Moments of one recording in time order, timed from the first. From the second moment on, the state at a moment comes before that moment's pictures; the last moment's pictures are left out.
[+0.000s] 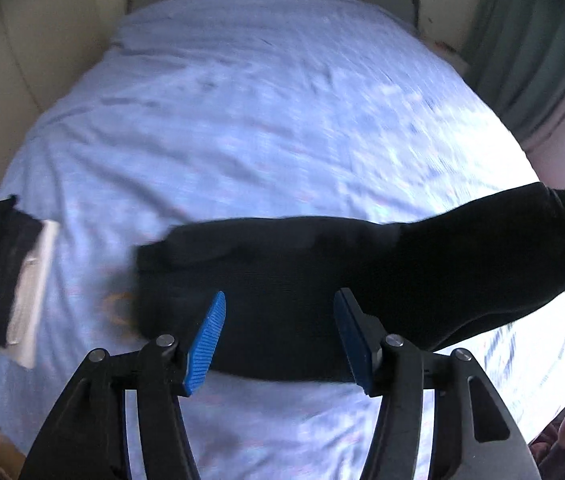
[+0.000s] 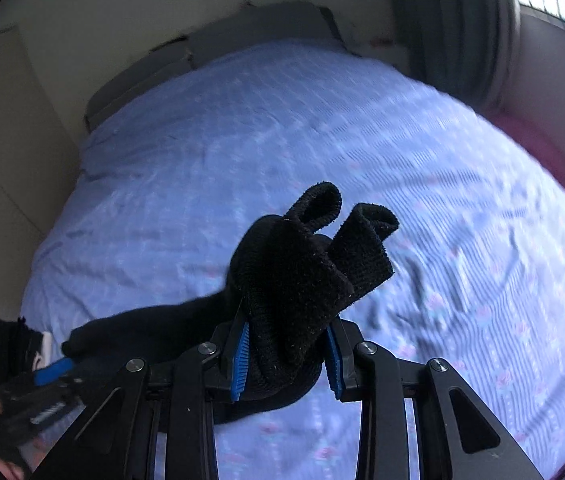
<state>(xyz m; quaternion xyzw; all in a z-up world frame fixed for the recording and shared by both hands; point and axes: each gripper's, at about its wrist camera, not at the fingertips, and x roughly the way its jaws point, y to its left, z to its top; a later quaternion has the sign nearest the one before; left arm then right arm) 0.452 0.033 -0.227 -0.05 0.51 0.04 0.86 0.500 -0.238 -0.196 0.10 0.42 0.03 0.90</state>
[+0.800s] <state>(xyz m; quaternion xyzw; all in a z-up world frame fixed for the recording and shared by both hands) 0.357 0.253 -0.237 -0.08 0.51 0.09 0.85 0.466 0.102 -0.258 -0.18 0.47 0.12 0.86</state>
